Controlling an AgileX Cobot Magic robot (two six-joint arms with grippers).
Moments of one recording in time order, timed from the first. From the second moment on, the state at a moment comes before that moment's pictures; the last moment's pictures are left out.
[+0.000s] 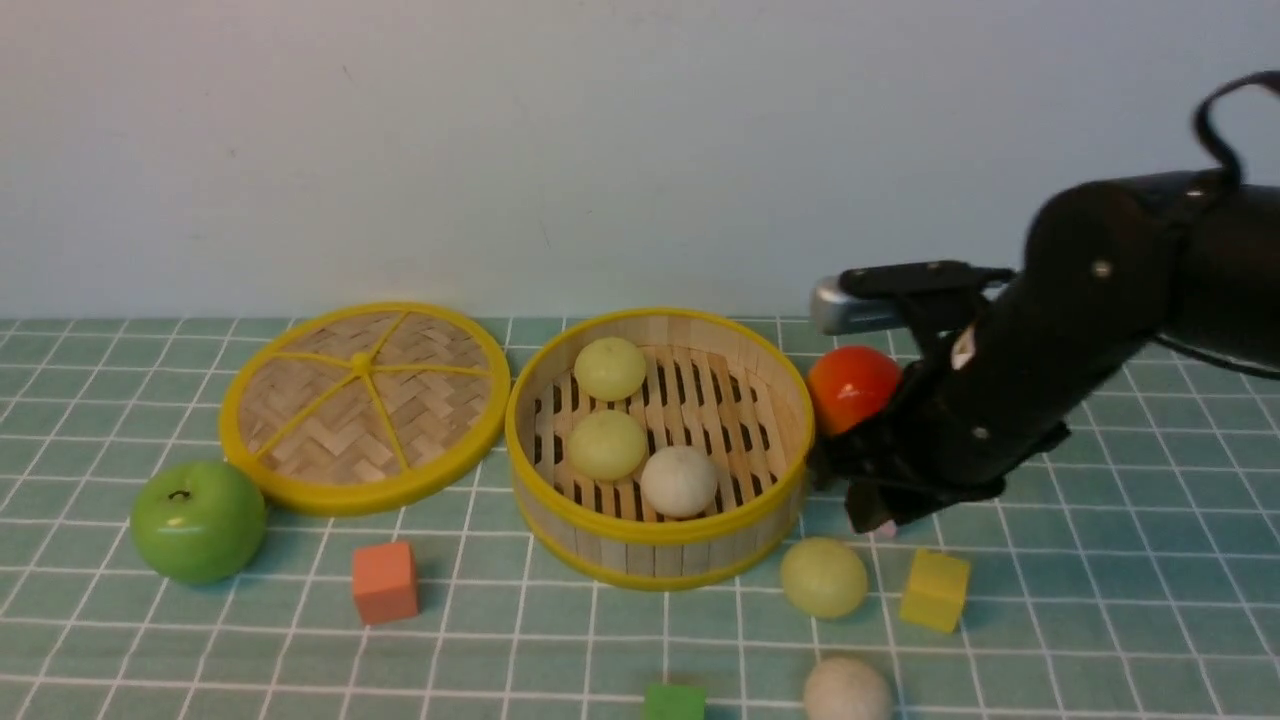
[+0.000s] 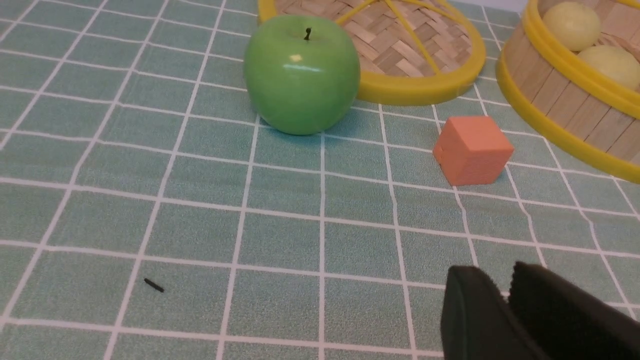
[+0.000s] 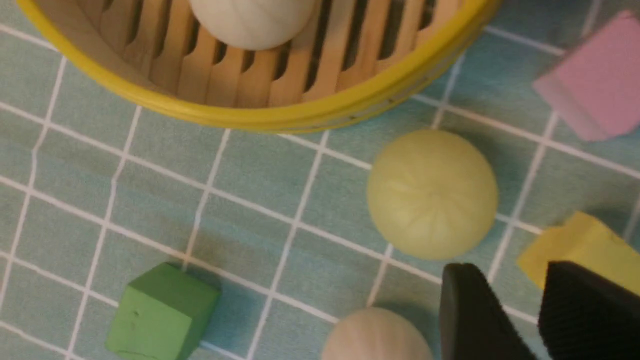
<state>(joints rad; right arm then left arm) 0.43 1.76 -1.29 0.20 0.83 0.09 -0.15 -0.01 0.03 0.09 0.39 -0.33</state>
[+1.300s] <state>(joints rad) 0.43 1.88 -1.48 0.22 0.96 0.03 -0.15 -0.01 0.03 0.10 0.39 -0.33</state>
